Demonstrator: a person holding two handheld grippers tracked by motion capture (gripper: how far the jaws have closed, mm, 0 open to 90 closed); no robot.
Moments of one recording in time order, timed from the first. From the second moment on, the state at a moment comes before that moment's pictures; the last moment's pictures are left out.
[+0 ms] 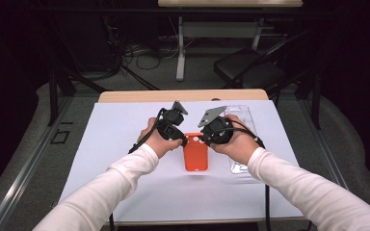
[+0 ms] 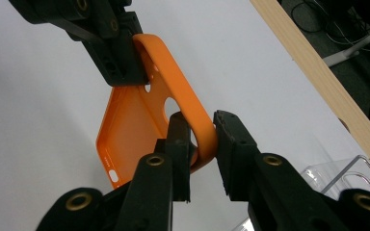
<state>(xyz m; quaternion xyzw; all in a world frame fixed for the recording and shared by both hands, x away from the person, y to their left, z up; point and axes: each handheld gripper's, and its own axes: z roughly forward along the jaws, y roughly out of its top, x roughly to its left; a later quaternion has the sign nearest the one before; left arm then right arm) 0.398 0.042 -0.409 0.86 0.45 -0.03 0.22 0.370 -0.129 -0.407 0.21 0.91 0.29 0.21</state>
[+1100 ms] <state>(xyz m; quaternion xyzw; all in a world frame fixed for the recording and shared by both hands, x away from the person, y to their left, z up) 0.395 0.042 -0.410 0.86 0.44 -0.03 0.24 0.370 -0.132 -0.409 0.19 0.91 0.29 0.22</state>
